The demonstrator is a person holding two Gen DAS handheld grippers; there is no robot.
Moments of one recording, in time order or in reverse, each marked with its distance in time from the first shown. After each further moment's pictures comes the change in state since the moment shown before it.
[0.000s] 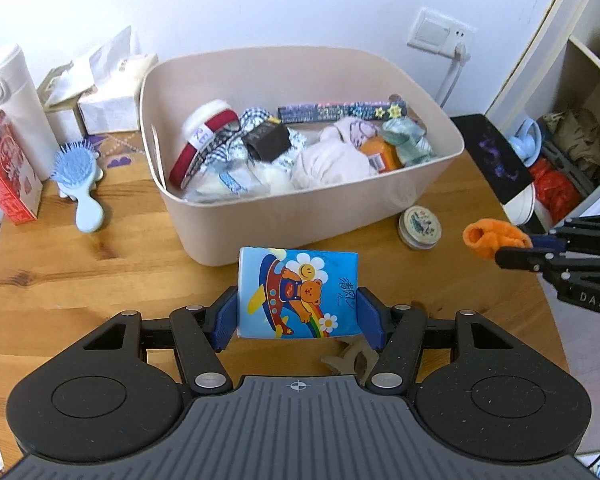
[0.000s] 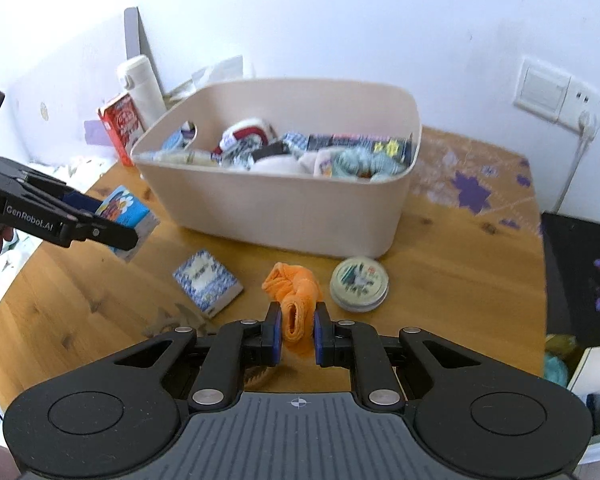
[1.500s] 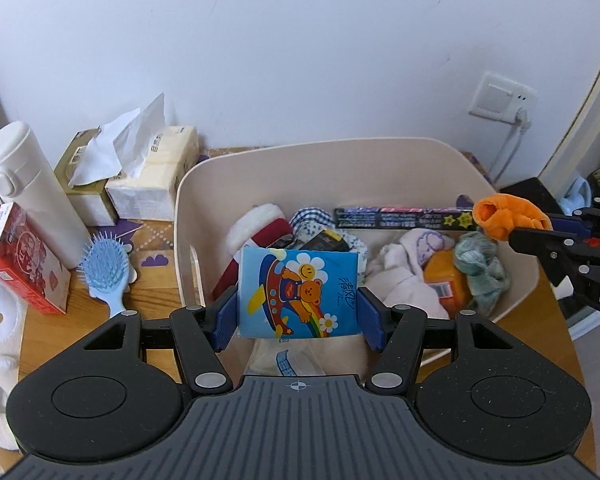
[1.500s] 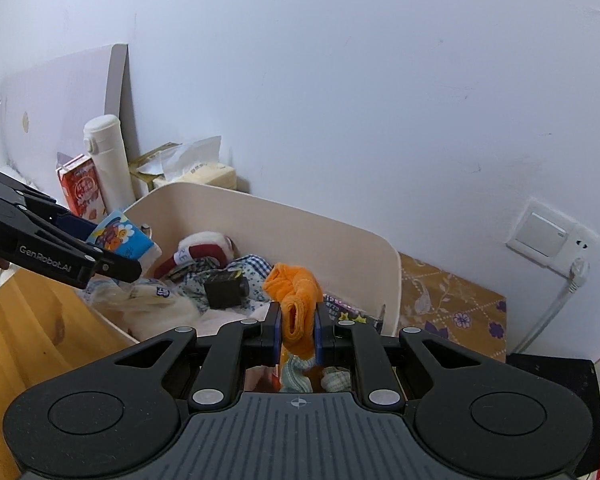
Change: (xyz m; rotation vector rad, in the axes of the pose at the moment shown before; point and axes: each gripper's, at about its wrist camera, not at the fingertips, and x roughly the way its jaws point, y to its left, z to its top) left arm 0.037 0.025 0.093 -0.046 -0.109 0.145; right arm 0.044 -0.001 0.112 -0.146 -0.132 -0.105
